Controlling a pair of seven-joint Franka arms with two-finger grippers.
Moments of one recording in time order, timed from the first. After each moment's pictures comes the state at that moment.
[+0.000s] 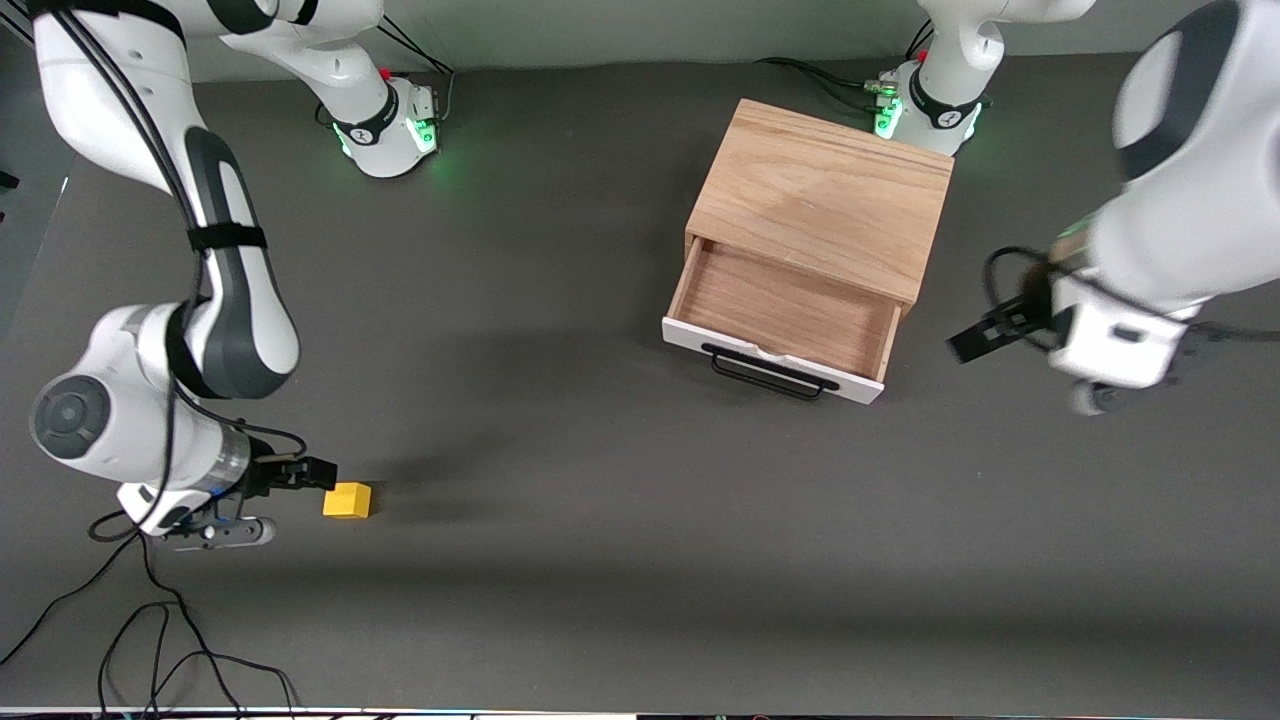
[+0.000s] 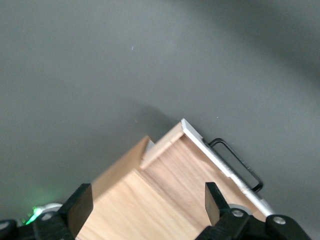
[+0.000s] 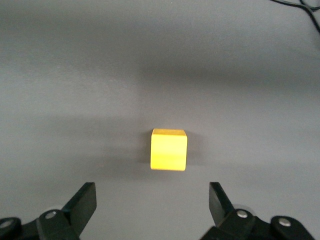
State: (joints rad) left arm -0.15 0.28 -0.08 -1.23 -0.01 1.39 -0.62; right arm 0.18 0.57 -0.16 -1.52 0.09 2.11 -0.04
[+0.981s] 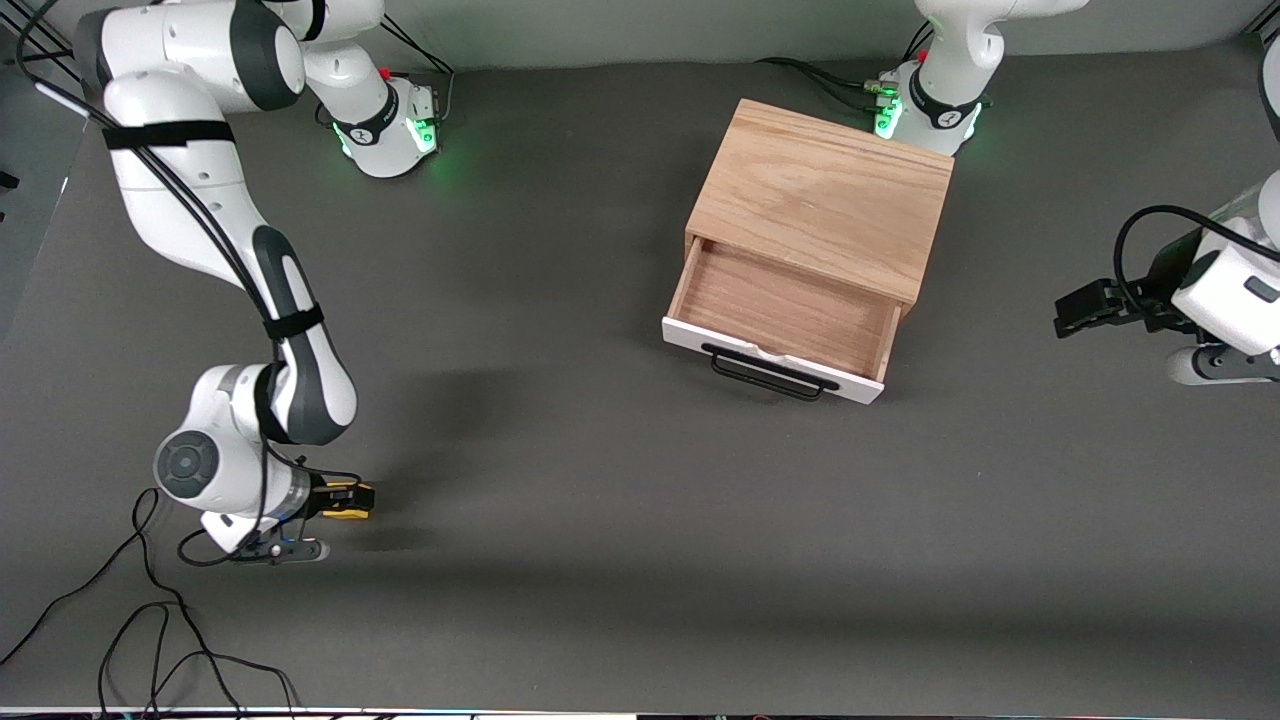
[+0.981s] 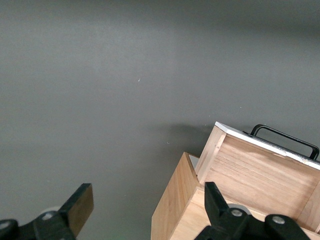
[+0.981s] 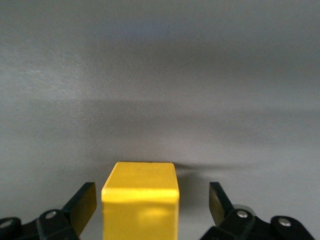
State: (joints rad) left arm 0.01 0.16 -0.11 -1.43 -0.01 1.52 -0.15; right arm 0.16 0.80 -0.15 -1.52 0.09 2.32 -0.04
